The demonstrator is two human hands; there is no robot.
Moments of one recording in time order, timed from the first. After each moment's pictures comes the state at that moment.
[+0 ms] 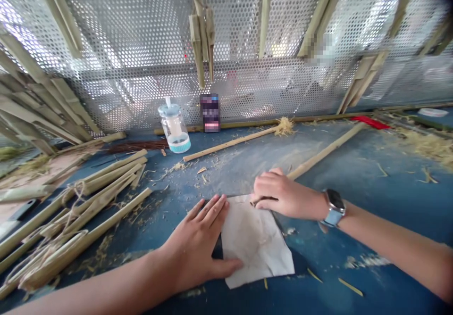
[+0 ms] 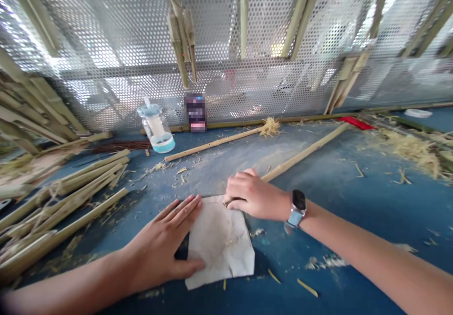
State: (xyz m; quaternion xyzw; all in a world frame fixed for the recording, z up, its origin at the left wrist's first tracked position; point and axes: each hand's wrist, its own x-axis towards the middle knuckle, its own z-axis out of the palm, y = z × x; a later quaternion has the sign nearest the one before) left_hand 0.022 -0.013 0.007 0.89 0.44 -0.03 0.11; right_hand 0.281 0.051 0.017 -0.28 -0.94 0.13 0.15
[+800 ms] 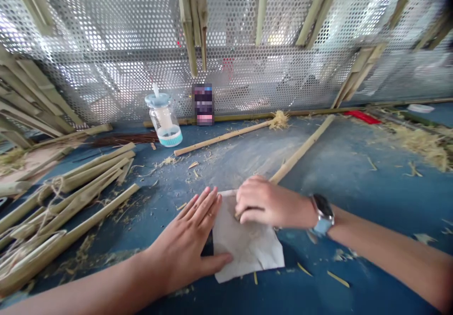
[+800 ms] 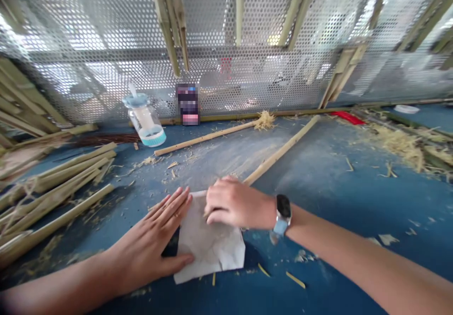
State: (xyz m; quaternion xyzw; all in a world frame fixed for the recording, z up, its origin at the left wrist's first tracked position) left_hand 0.021 -0.016 0.002 0.89 0.44 -0.03 0.11; right_hand 0.269 0.046 0.010 -0.20 -0.95 0.17 0.18
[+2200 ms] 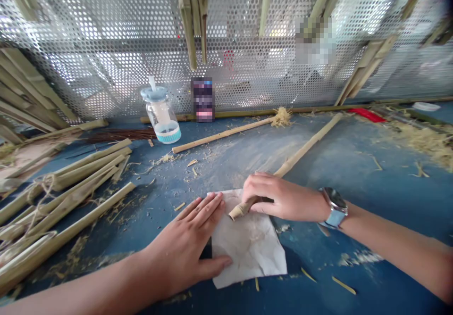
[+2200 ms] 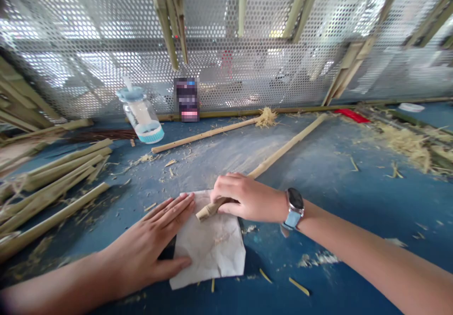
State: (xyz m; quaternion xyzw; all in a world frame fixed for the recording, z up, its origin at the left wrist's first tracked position) left_hand 0.021 -0.011 0.005 0.90 0.40 -0.05 0.15; right_hand 0.285 0.055 0.012 -0.22 -0.93 0.22 0.18
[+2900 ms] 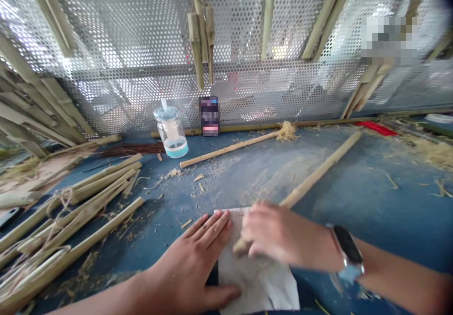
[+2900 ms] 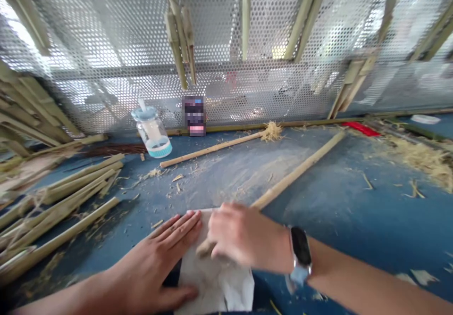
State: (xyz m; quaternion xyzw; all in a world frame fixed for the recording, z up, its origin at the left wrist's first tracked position) left_hand 0.019 -0.010 0.006 0.91 0.39 -0.05 0.15; right_hand 0.266 0.039 0.004 -0.17 -0.97 0.08 0.16
